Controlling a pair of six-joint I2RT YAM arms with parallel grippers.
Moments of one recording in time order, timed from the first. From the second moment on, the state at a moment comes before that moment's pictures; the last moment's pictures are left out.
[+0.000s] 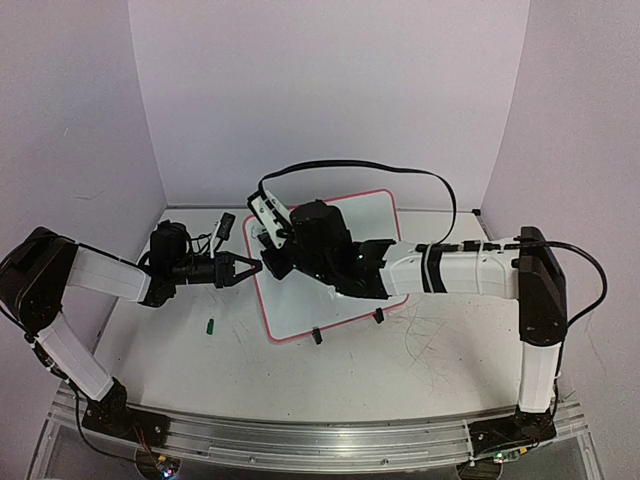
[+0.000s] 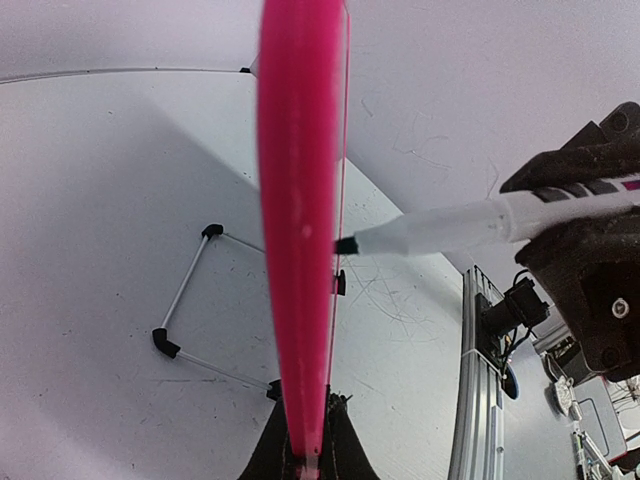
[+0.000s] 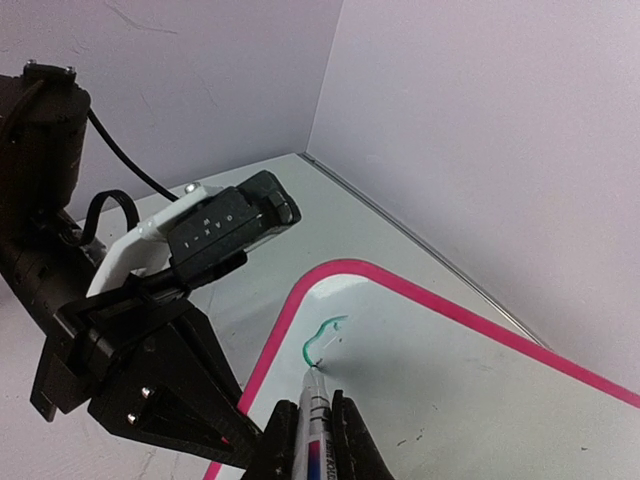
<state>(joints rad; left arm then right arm) -0.42 1.58 0.65 0.67 0.83 -0.41 1.08 2.00 1.59 0.15 0.32 -0.14</state>
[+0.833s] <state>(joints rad) -0.42 1.58 0.66 0.65 0.84 -0.41 1.09 1.97 1.53 0.15 0.35 -0.11</state>
